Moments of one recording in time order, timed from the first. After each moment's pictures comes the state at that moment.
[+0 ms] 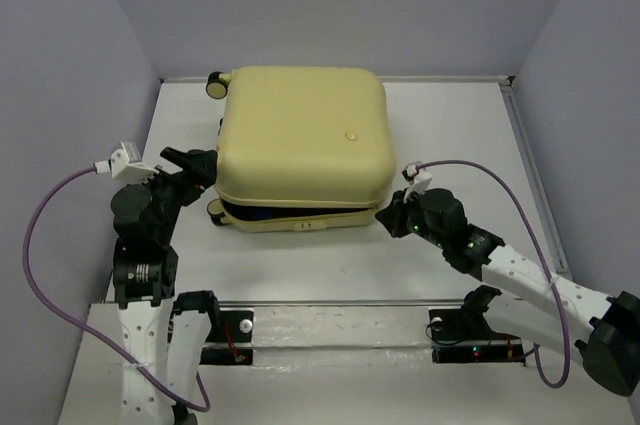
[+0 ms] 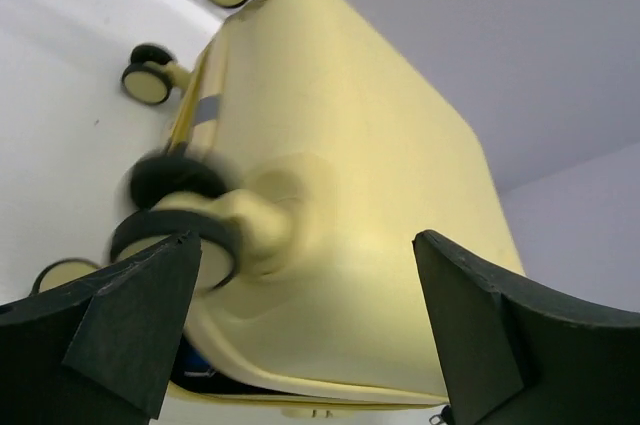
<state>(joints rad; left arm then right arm) 0.07 0.50 0.79 -0.40 0.11 -0.74 0.73 0.90 0.48 0.00 0.03 0.41</state>
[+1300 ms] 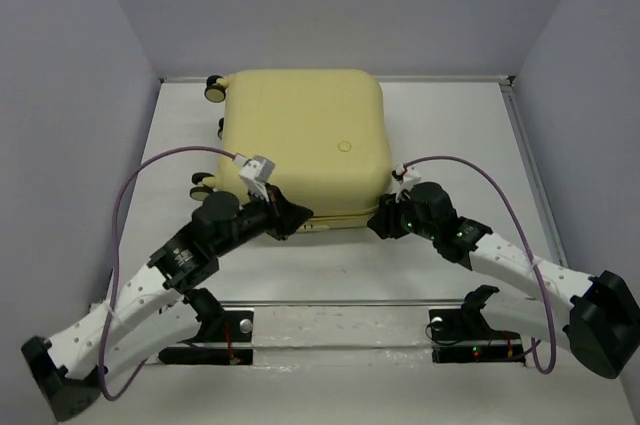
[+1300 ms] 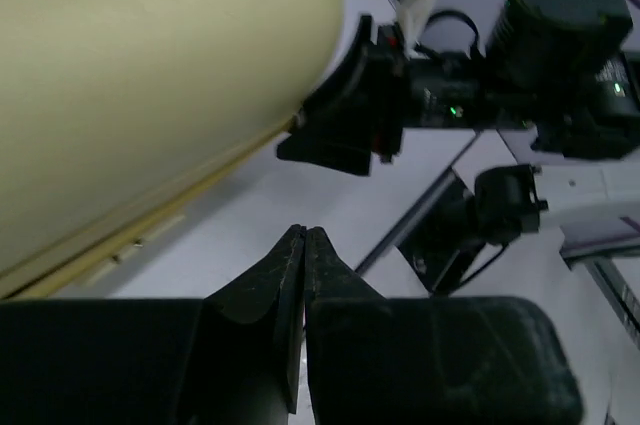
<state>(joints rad) -0.65 0.62 0.66 -0.23 0.17 -0.60 0.69 1.03 0.51 -0.04 -0.10 0.41</state>
